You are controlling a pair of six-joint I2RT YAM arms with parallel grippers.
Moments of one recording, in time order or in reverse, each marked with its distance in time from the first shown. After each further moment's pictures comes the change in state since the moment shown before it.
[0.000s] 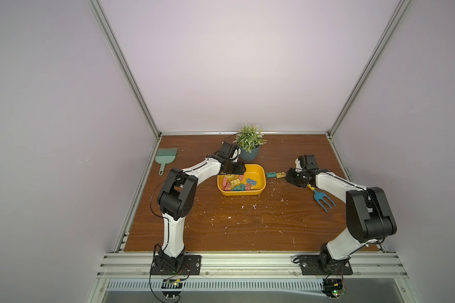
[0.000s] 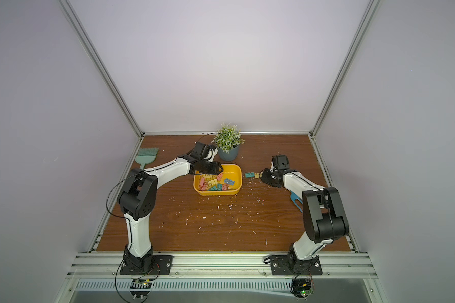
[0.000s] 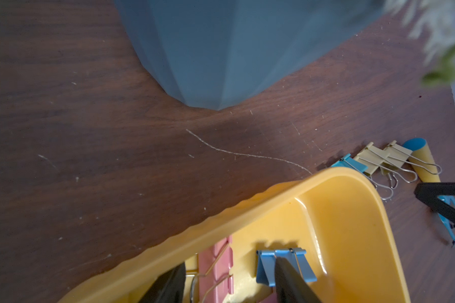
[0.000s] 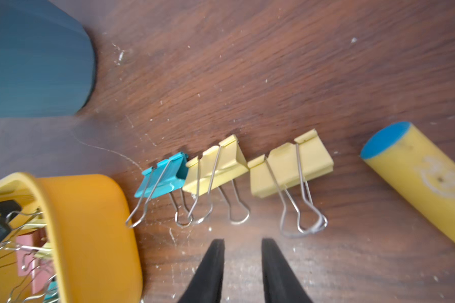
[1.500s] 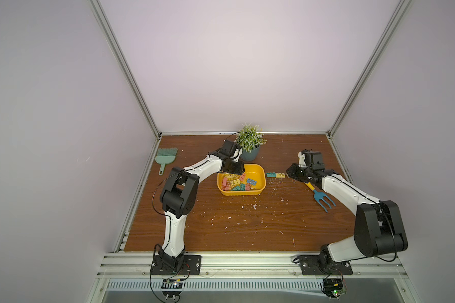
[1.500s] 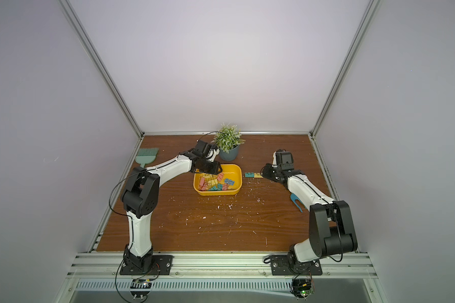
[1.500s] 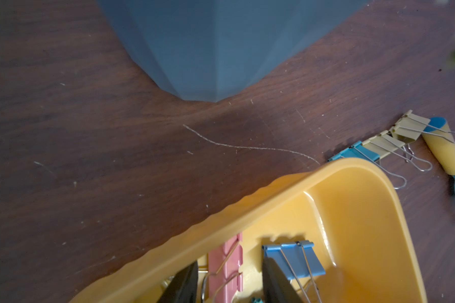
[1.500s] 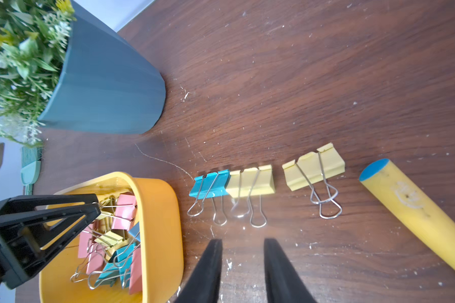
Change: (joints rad) left arm 0.000 0.040 0.084 -0.110 -0.003 0.077; right arm 0.000 -0.170 -0.022 0.023 -0.022 -0.012
